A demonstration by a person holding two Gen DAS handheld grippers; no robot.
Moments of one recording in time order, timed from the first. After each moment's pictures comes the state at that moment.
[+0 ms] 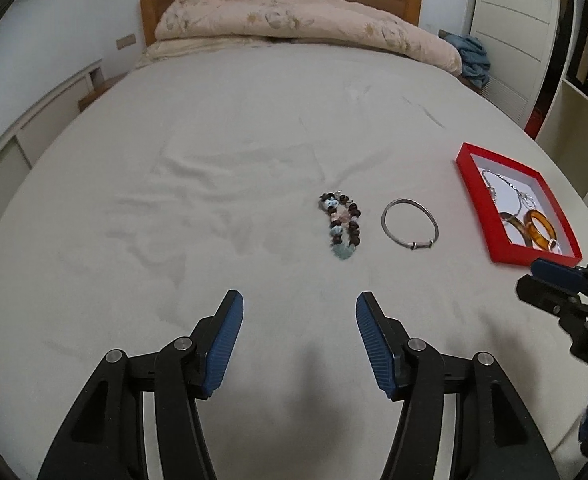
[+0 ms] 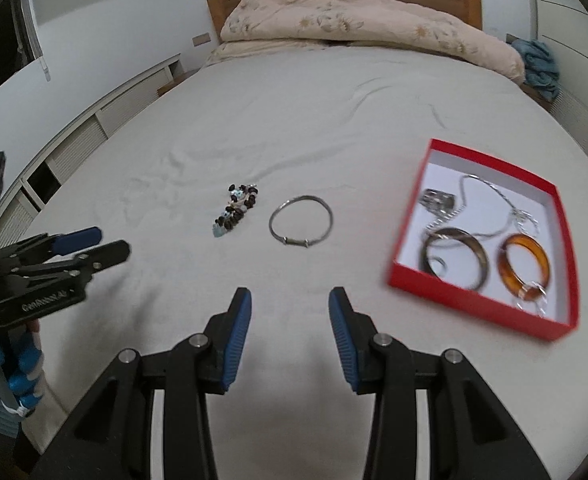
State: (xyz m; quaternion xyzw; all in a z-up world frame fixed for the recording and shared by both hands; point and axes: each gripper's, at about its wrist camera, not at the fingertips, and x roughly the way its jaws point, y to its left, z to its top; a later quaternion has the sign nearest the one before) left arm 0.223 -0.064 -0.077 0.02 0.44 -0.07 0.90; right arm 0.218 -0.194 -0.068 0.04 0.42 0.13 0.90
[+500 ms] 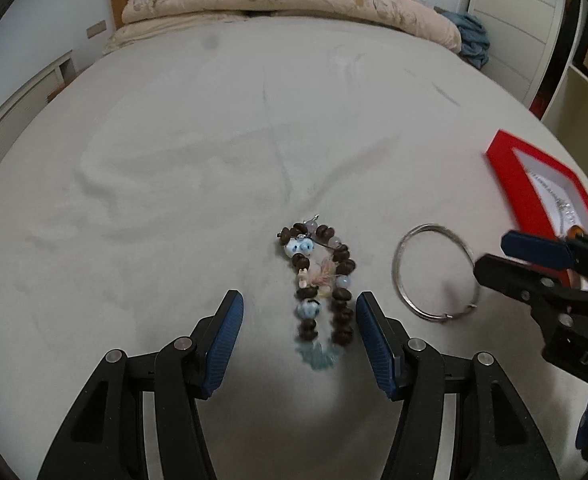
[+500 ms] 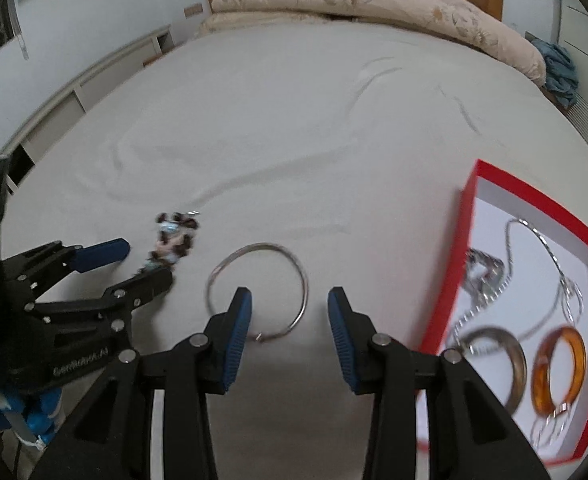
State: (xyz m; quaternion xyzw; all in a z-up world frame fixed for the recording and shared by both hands) left arm 0.321 -0.111 -0.138 0.03 0.47 -0.09 0.88; right arm 0.343 -0.183 -0.118 -0.01 0.47 0.12 0.88
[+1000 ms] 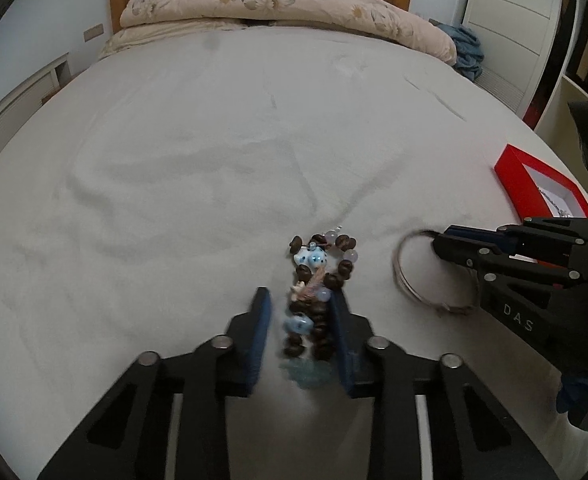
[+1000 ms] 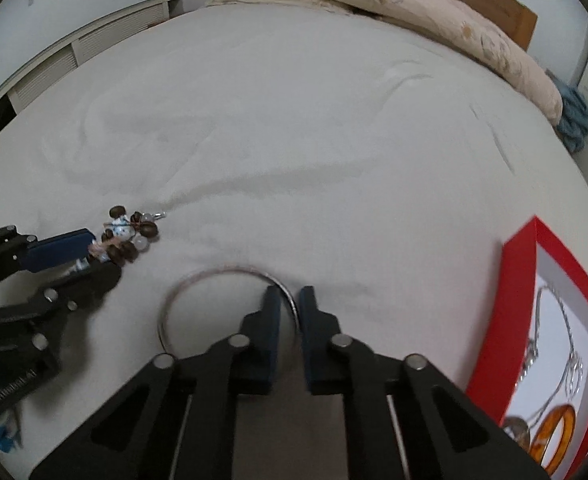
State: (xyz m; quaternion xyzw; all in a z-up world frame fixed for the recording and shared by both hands) left arm 0.332 -0.083 -0.139 0.01 0.44 -0.11 0.89; right arm 0.386 -0.142 -0.149 -0.10 0.46 0.11 0.87
